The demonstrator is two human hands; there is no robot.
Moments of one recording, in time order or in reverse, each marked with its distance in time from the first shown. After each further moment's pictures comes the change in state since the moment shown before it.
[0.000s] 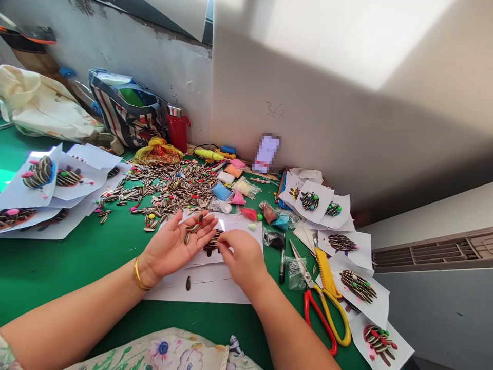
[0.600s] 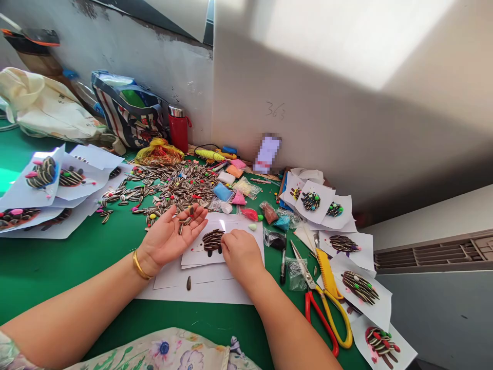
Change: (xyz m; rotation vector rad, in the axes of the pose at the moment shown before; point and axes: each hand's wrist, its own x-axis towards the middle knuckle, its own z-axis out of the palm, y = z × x) left_hand 0.014 0.019 -0.010 -0.044 0.059 0.117; right_hand -0.002 0.026 0.018 -0.404 -0.201 0.006
